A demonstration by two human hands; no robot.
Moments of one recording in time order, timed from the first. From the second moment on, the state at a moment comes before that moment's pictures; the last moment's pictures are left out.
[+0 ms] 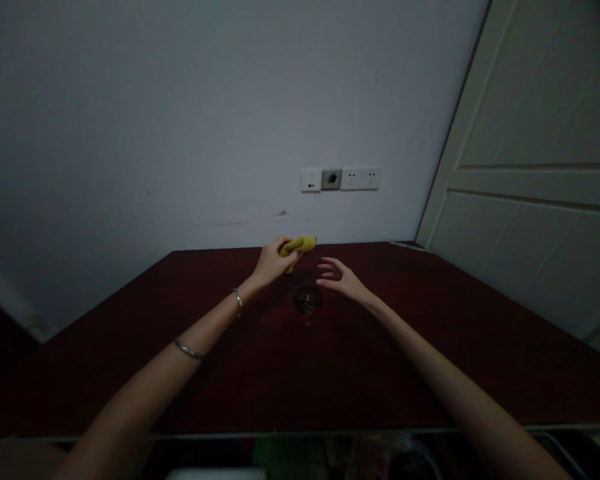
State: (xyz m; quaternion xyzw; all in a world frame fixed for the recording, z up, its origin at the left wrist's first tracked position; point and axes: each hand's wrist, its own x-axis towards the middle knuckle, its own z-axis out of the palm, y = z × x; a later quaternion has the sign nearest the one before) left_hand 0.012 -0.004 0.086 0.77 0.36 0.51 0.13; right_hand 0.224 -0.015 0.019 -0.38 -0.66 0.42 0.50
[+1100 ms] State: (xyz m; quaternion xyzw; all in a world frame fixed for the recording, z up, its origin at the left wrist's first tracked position) left_hand 0.012 -0.001 0.059 0.98 0.10 -0.02 -0.16; right_hand 0.202 -0.027 -0.028 -0.43 -0.76 0.27 0.40
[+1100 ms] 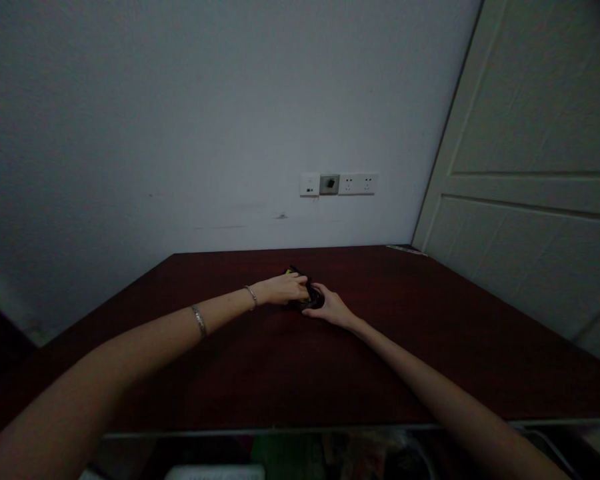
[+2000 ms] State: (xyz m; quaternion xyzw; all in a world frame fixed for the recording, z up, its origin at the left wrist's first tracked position) left_hand 0.039 0.017 0.079 0.92 0.35 0.02 0.17; right_hand 0.204 -0.022 -0.033 -0.44 -0.76 0.26 0.39
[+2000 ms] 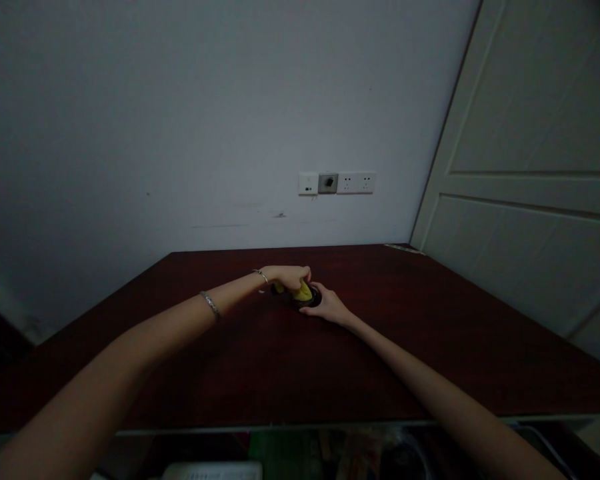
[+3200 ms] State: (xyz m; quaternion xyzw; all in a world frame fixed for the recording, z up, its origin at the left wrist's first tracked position) left_hand 0.004 0.010 0.029 0.74 0.38 0.38 0.40; right_hand 0.228 0.007 0.041 -0.41 -0.56 0.32 0.65
